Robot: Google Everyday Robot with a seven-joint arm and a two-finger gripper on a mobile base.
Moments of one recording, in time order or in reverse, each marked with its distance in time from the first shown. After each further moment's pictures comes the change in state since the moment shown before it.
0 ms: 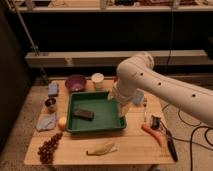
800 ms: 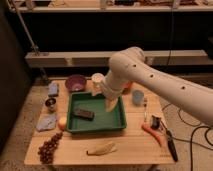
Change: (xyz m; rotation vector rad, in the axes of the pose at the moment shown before) arm -0.080 -0.056 -0.010 0.078 -0.176 -0.255
